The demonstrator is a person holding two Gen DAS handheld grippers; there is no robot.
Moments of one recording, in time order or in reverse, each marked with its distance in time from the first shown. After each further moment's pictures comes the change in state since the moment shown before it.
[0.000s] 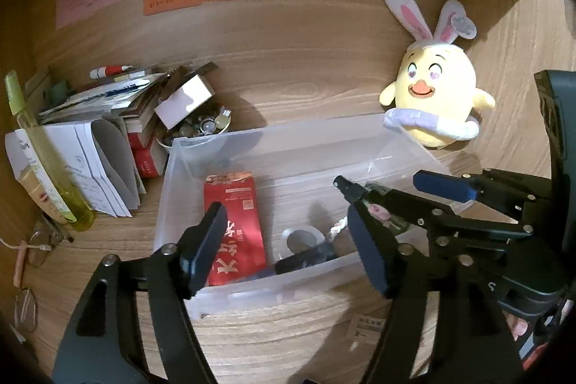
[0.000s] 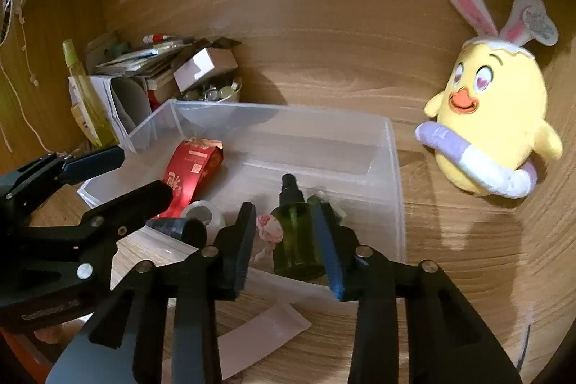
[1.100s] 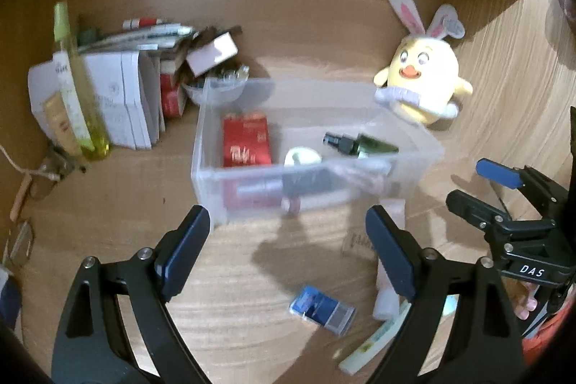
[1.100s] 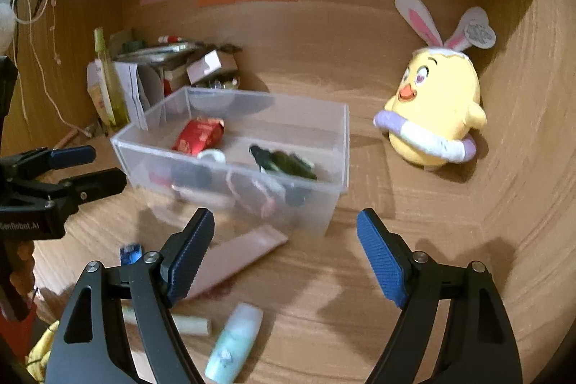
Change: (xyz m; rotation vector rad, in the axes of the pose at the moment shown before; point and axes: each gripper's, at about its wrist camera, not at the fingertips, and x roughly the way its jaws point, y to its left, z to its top) left arm -0.050 0.023 -0.057 -0.101 0.068 -0.051; right arm -0.074 0.005 -0.062 -0.044 -0.039 -0.078
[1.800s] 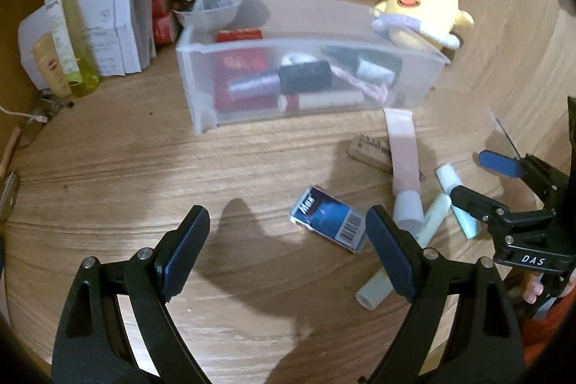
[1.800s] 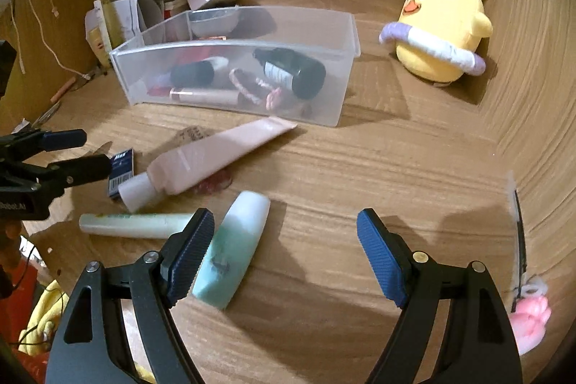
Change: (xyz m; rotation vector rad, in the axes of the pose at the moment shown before) left arm 0.015 -0.002 -0.055 0.037 0.189 -0.010; right arm 0.014 0.002 -0.065 0.024 0.179 0.024
